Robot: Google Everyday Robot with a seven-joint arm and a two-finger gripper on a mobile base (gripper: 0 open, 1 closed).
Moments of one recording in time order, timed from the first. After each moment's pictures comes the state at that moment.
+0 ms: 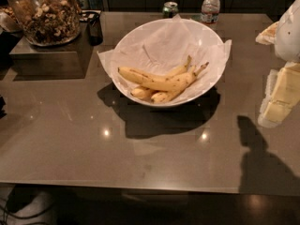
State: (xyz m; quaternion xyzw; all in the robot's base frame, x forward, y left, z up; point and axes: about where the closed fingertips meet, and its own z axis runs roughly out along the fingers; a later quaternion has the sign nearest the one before) arm 0.438 -0.217 0.976 -0.60 0.78 -0.03 0.16
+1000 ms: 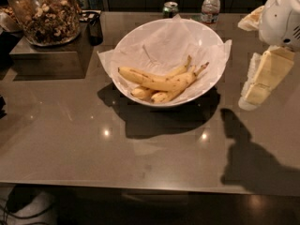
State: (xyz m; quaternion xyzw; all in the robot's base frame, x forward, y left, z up) arm 0.464 -0.187 0.993 -0.62 0.75 0.00 0.22
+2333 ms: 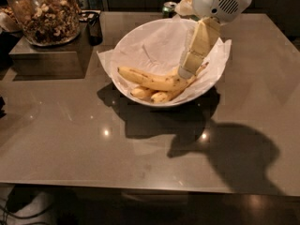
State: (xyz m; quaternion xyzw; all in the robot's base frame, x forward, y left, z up) arm 0.527 -0.070 1.008 -0.67 0.68 0.11 0.26
